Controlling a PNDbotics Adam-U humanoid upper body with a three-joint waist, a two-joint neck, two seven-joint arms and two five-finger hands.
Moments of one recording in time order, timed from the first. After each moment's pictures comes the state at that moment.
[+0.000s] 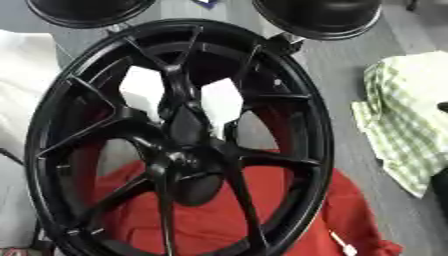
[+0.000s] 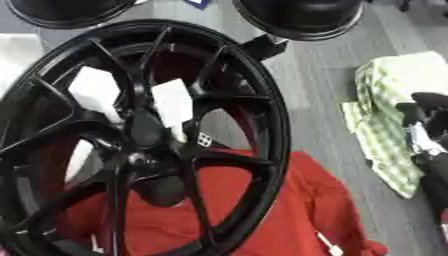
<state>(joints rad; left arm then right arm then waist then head) -0.62 1.08 -0.15 -1.99 -0.06 -0.01 -0.20 0.05 -0.33 -0.23 -1.98 -0.19 -0.18 0.00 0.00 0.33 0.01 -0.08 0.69</state>
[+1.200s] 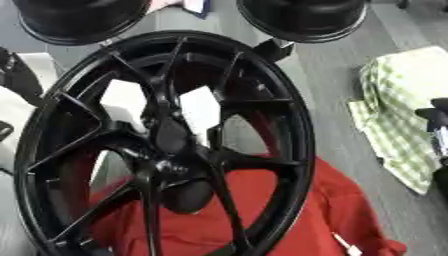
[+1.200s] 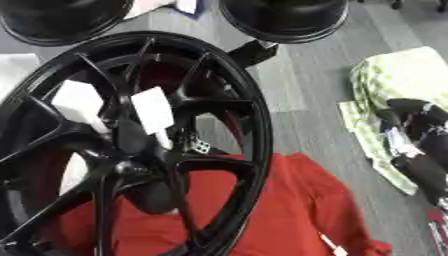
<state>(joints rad) -0.66 1.21 -0.25 -1.99 -0.19 -0.24 -0.74 0.08 -0.36 -0.23 -1.98 -0.17 -0.17 0.01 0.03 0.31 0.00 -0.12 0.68</state>
